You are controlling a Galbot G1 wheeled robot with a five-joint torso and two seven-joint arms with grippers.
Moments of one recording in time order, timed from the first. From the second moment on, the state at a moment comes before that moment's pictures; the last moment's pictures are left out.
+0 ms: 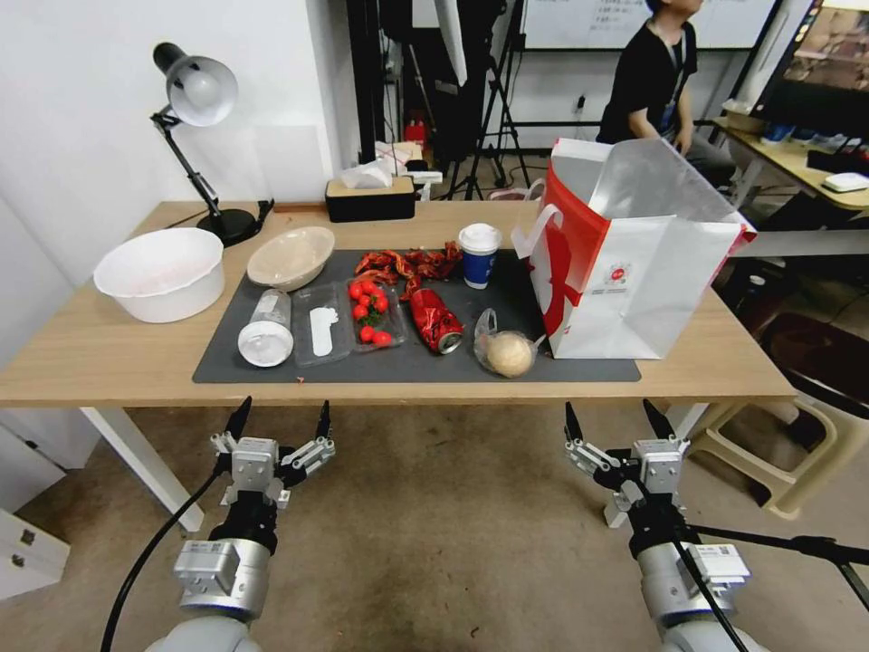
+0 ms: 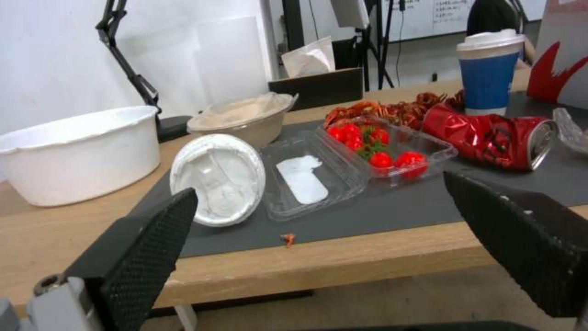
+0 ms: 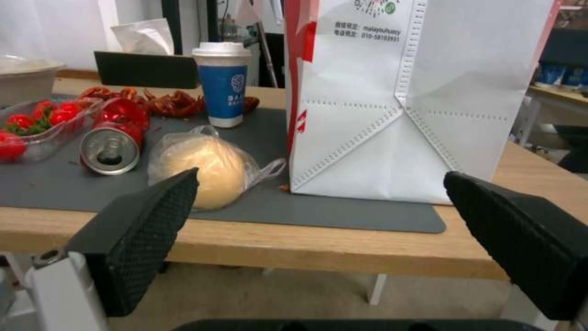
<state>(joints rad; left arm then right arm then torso) 1.80 -1.50 -0.55 -2.30 0.00 0.00 0.00 -1.80 1.50 0.55 2.30 0.00 0.00 0.00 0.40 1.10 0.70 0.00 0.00</state>
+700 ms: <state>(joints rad) 1.77 -1.47 -0.53 -2.35 -0.07 0.03 -0.02 -1.80 1.51 0.58 2.37 0.03 -0.04 -0.02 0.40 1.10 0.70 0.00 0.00</state>
